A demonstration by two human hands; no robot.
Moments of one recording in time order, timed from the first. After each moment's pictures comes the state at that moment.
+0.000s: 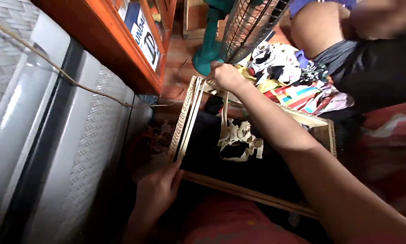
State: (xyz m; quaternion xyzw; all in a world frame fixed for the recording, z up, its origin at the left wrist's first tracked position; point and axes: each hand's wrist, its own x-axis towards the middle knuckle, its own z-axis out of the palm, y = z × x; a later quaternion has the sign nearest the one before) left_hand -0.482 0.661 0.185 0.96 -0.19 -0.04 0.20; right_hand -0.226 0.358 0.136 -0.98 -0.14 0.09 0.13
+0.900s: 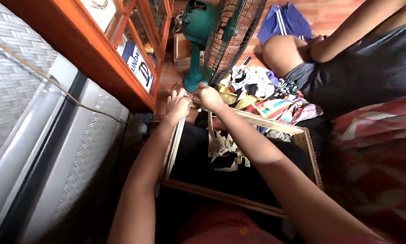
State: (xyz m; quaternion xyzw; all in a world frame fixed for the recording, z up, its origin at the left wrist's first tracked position) left_hand -0.234 0.520 0.138 0.96 -0.24 -0.11 0.09; right_hand -0.244 0.357 0.119 -0.97 -0.09 -0.02 0.23
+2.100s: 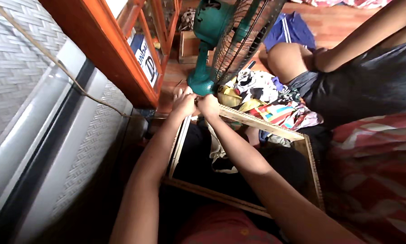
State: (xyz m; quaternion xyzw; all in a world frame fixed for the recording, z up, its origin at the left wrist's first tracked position) left_hand -0.228 0.523 0.134 0.95 -0.24 -0.12 0.14; right_hand -0.270 0.420 0.140 -0.90 0.27 0.06 0.34
